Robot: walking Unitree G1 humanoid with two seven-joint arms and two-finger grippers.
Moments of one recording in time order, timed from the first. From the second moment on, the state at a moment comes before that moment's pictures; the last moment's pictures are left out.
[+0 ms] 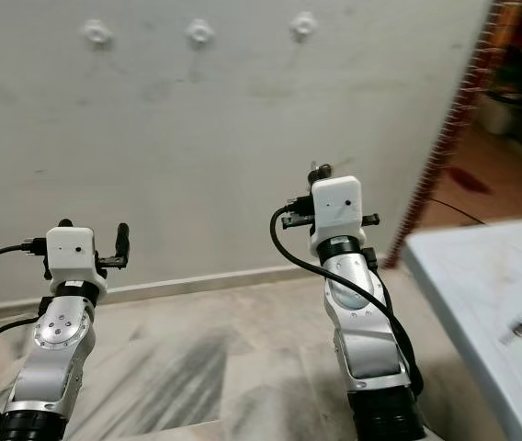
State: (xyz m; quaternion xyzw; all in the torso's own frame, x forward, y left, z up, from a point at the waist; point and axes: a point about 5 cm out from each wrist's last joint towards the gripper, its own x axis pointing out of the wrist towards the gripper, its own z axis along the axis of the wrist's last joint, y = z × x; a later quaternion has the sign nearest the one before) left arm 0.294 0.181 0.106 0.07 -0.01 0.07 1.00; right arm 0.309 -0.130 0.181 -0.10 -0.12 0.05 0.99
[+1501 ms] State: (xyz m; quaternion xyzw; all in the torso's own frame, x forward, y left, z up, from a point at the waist) left arm 0.297 0.167 0.108 0.00 -0.01 0.01 1.00; right arm 0.310 -0.111 0.185 -0.07 -0.14 0.12 0.98
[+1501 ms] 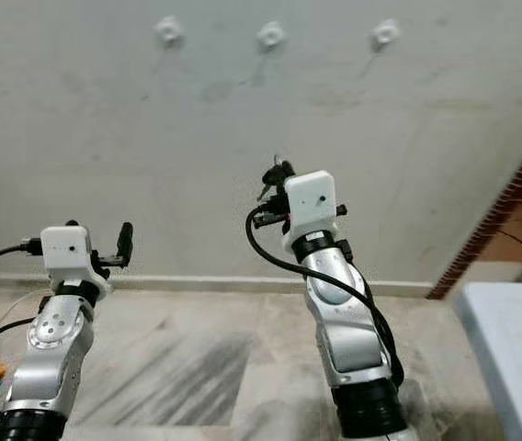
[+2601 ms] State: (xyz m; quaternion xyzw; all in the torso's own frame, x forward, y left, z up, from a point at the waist) left arm 0.295 0.175 0.103 0.01 0.00 0.03 1.00; right arm 0.309 -0.103 0.176 -0.06 -0.12 0.13 0.98
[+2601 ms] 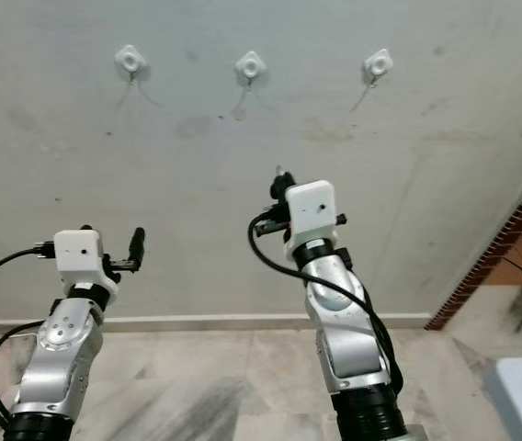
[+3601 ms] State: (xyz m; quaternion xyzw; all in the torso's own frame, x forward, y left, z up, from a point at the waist) left arm 0.296 0.166 0.103 0.01 0.01 0.01 1.00; right arm 0.311 -0.107 0.177 -0.06 -0.12 0.12 0.98
